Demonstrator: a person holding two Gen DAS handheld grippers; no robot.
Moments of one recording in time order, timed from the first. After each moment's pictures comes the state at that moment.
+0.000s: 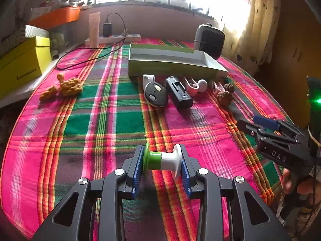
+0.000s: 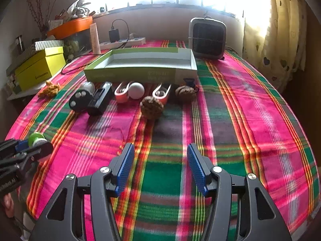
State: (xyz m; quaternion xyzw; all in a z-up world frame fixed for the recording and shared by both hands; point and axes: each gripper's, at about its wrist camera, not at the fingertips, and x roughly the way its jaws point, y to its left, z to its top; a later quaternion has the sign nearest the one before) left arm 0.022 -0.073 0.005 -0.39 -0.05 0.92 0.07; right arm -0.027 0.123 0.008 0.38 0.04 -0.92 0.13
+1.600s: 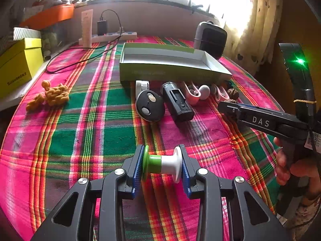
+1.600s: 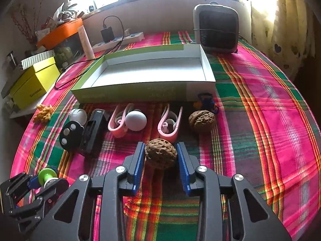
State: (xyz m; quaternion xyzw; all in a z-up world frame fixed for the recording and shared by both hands) left arm -0.009 -0.064 0.000 -0.40 -0.05 0.91 0.07; right arm -0.091 0.109 0.008 0.43 -0.01 -0.89 0.14
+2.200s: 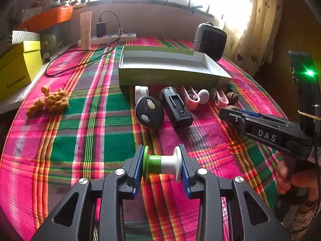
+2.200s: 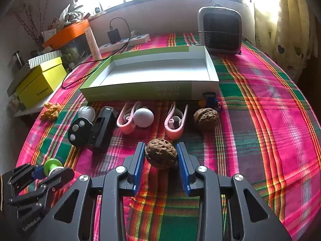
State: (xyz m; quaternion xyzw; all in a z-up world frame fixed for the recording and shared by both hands) left arm -0.013 -0.065 0.001 -0.39 -0.05 0.92 0.08; right arm -0.081 0.110 0.012 0.42 -0.01 -0.89 0.16
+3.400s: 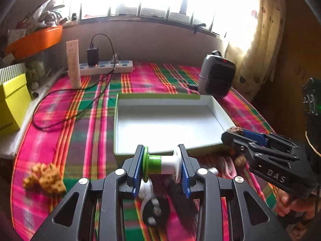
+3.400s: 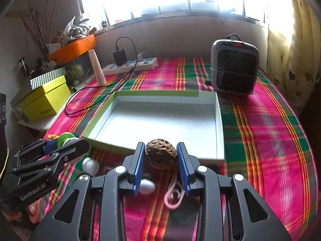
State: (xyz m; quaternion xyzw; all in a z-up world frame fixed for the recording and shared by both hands) left arm -0.121 -0.074 0.061 -0.36 -0.05 0.93 0.08; right arm -0.153 0.096 0.059 0.38 0.00 -0.91 0.19
